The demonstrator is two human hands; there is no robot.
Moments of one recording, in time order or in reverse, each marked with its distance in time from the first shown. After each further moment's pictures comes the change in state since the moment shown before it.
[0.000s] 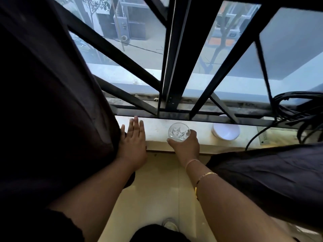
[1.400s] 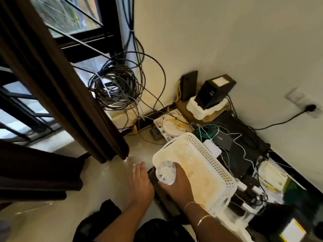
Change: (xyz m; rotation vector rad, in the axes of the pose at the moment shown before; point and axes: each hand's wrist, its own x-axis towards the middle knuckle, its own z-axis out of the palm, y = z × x) left_hand -0.490 0.379 -0.075 -0.395 0.043 0.492; right_hand -0.438 0.235 -0.462 0.169 0.305 0.087
